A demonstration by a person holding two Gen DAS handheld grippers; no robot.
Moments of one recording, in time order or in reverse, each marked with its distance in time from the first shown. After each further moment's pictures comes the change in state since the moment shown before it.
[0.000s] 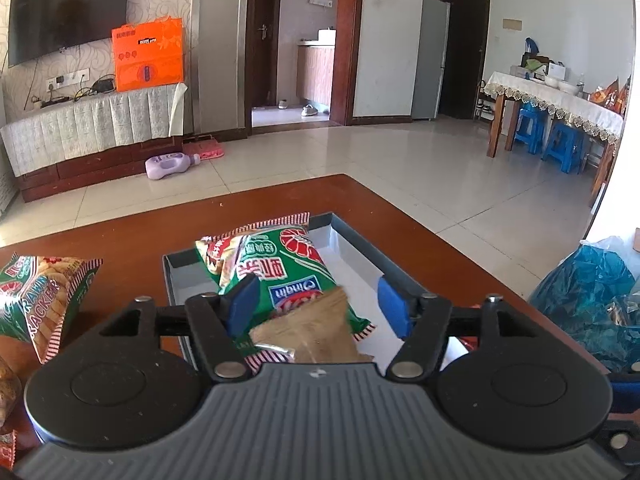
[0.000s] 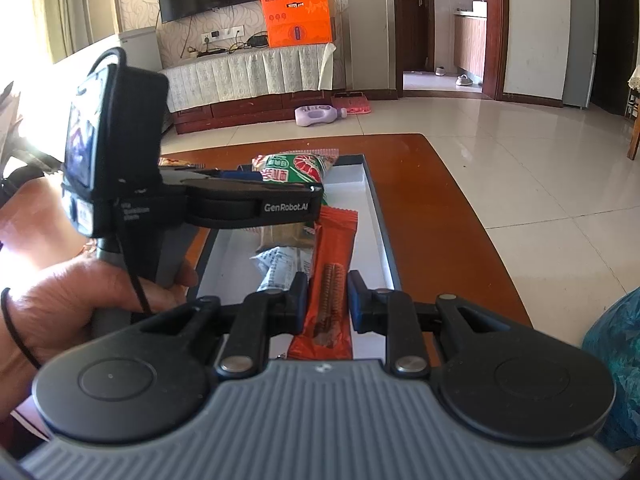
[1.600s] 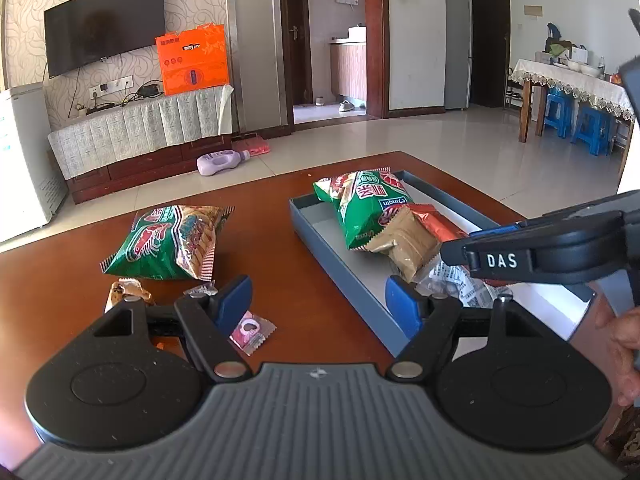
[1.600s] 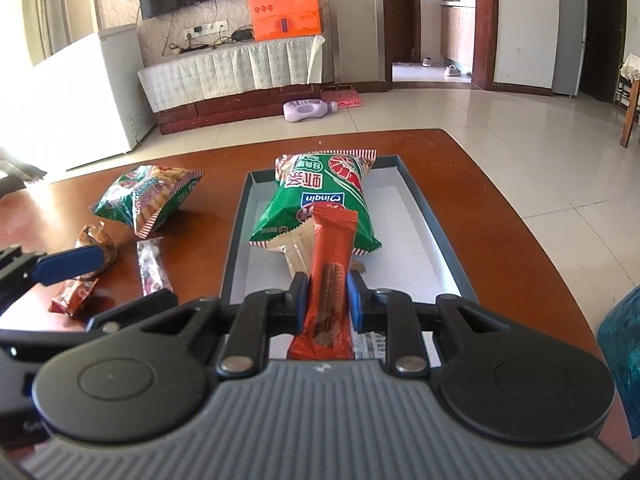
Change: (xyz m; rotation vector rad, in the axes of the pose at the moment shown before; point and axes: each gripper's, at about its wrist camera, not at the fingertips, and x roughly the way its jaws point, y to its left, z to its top) left arm -0.150 0.048 -0.056 0.034 0.010 0.126; right arm 0.055 0.043 0.014 0.042 0.021 -0.057
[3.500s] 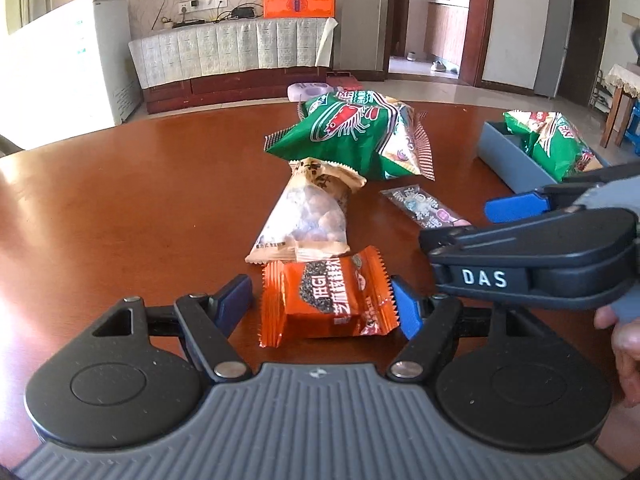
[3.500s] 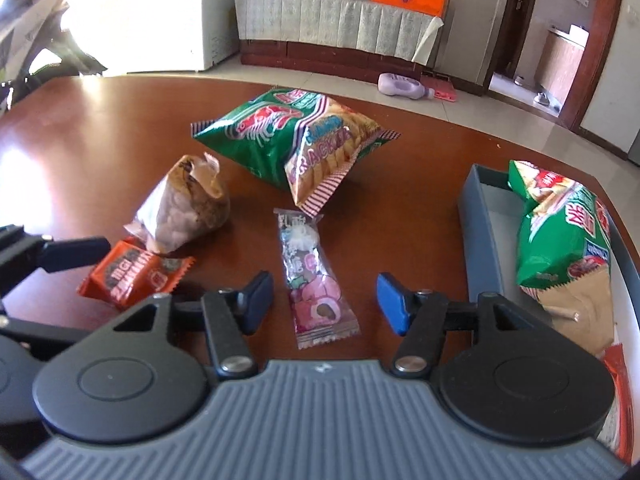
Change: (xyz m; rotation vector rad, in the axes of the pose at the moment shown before) left arm 0.034 0.137 -0.059 -0.202 0.172 0.194; right arm 0.089 0.163 0.000 -0.332 0.097 0.114
